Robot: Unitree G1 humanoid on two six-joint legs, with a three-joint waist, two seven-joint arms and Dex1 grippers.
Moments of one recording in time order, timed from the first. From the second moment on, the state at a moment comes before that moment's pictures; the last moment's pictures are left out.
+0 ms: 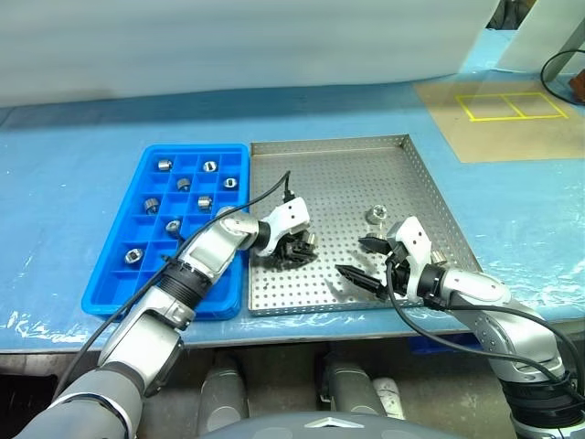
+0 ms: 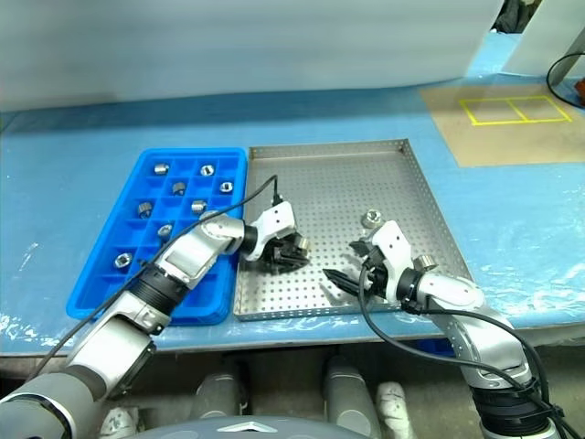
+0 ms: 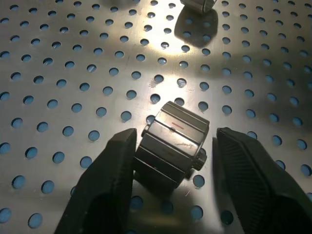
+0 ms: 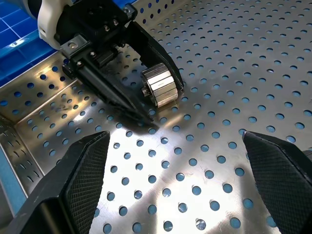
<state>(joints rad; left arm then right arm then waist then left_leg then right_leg) -0.70 0.30 -0.44 0.31 -0.03 0.46 -0.99 -0.04 -0.57 -0.02 -0.45 0.41 0.70 0.71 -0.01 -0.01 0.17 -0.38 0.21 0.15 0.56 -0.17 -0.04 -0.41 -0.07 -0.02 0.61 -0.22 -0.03</state>
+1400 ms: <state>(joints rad) 0.01 0.02 0.19 -0.96 -0.07 1.27 -0.08 -0.53 -0.43 0.29 0.14 0.30 0.43 1.09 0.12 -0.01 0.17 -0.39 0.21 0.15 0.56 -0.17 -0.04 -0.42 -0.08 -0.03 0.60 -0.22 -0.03</state>
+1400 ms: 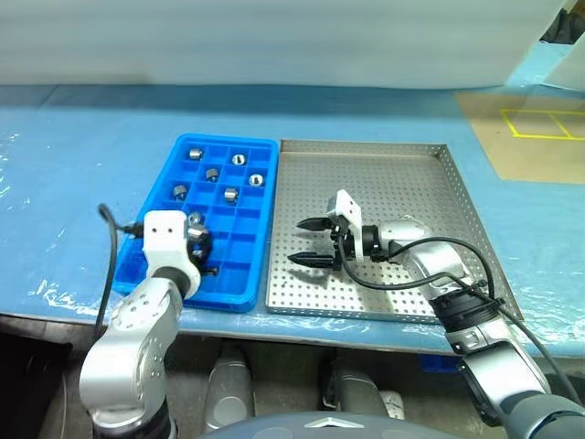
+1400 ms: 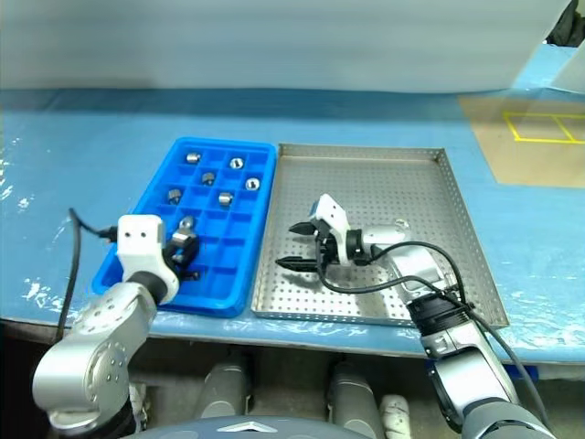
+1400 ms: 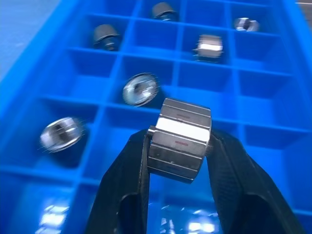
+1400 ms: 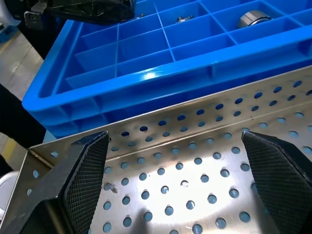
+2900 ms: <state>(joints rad) -0.34 0.33 -0.11 -0.52 -0.26 0.74 -0.50 -0.27 -0.58 -0.04 -0.06 0.36 0.58 0.81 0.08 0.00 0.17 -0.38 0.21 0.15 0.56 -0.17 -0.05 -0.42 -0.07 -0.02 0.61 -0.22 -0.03</state>
